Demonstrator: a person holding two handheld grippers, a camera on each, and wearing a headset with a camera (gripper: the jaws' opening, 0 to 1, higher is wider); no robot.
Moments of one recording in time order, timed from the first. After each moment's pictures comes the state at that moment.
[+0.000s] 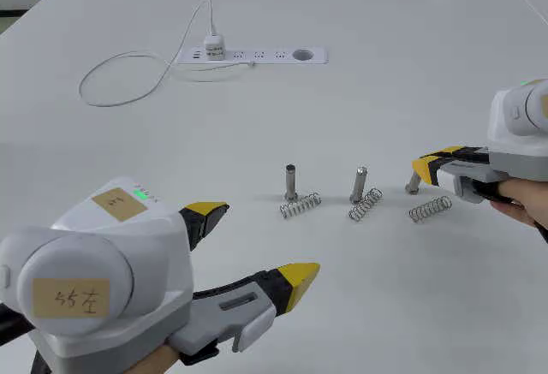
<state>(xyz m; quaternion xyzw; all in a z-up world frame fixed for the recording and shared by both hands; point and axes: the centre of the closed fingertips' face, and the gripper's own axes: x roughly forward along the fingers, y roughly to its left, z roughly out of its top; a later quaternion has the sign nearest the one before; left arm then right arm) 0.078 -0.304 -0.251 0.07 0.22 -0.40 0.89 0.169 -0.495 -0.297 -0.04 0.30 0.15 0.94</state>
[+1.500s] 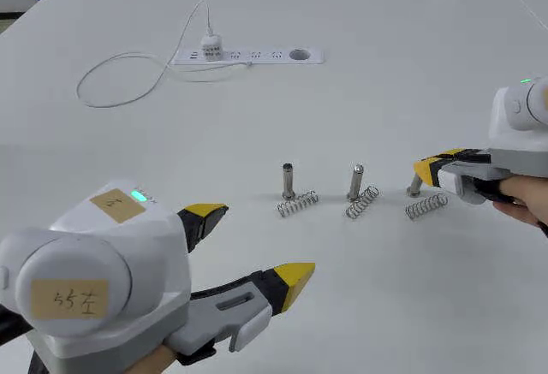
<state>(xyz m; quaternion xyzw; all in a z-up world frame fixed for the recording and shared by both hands) 0.074 -0.304 -0.252 0.08 0.22 -0.40 0.88 0.160 -0.501 -0.299 -0.01 0.32 0.13 0.94</state>
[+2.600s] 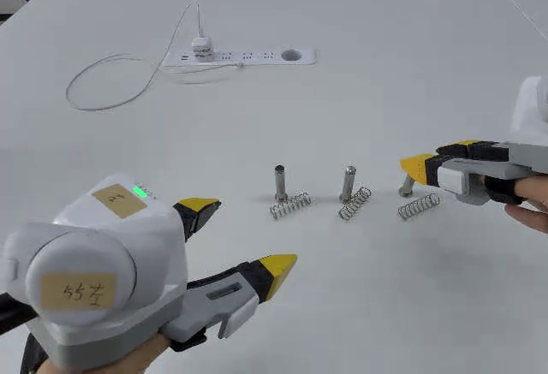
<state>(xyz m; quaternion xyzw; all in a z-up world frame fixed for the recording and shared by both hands) 0.091 -0.304 -0.262 0.11 0.22 -0.40 0.88 0.148 -0.498 -0.274 0.02 0.28 0.15 0.95</state>
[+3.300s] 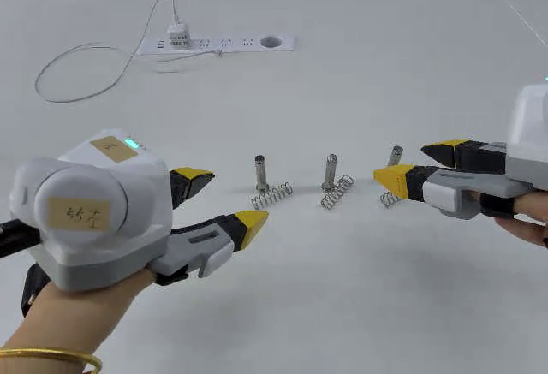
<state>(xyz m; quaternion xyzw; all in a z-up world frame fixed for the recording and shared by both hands) 0.133 -0.313 -0.279 0.14 0.22 -0.43 0.86 0.126 -0.479 -0.274 0.02 0.26 0.20 0.94</state>
